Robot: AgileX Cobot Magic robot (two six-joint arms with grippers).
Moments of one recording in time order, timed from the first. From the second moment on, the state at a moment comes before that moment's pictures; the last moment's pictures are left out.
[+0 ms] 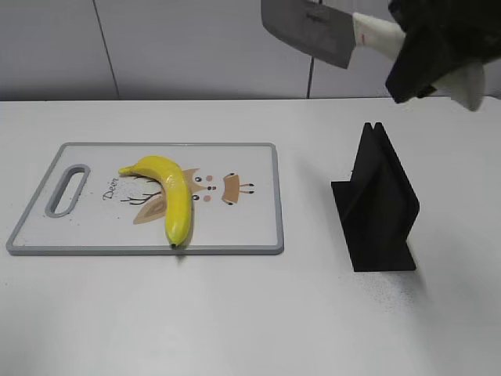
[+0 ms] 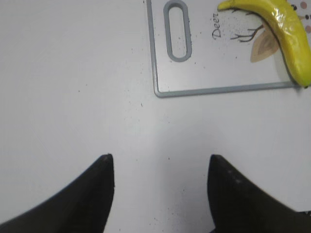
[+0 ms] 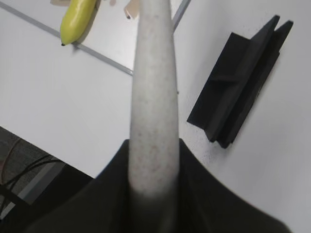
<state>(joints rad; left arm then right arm) 0.03 0.96 -1.02 -0.14 1.22 0.27 0.48 1.46 -1.46 0.21 1.22 0.04</state>
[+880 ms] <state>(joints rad) 0.03 0.09 -0.58 -0.13 1.19 0.22 0.48 1.17 -1.03 0.02 1.04 0.32</state>
